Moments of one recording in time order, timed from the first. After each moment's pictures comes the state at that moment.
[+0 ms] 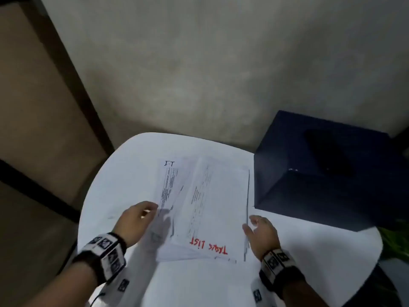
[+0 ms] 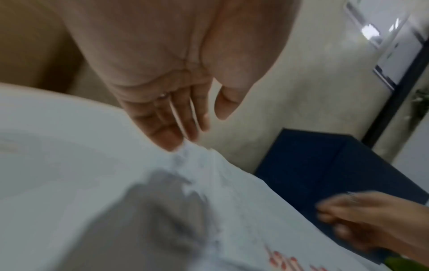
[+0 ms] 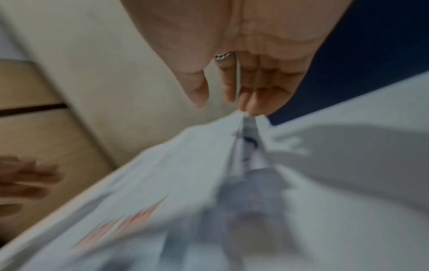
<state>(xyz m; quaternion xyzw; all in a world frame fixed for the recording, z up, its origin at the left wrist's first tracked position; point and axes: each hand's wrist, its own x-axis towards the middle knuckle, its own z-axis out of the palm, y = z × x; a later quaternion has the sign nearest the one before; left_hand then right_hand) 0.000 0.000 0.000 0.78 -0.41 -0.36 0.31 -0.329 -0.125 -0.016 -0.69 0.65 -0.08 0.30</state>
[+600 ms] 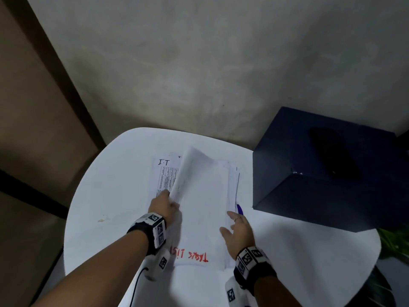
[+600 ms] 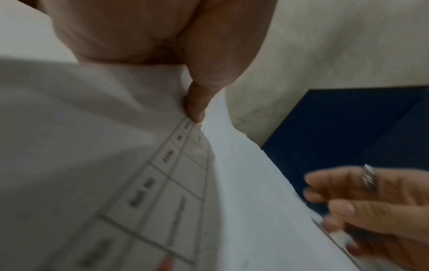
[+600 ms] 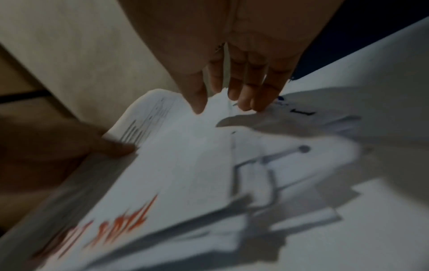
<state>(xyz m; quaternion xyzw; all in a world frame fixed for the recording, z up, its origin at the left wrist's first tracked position) -0.044 -0.097 -0.046 0.84 -0.35 -0.35 0.21 -0.286 -0.121 -0.046 -0.67 0.63 -0.07 0.39</state>
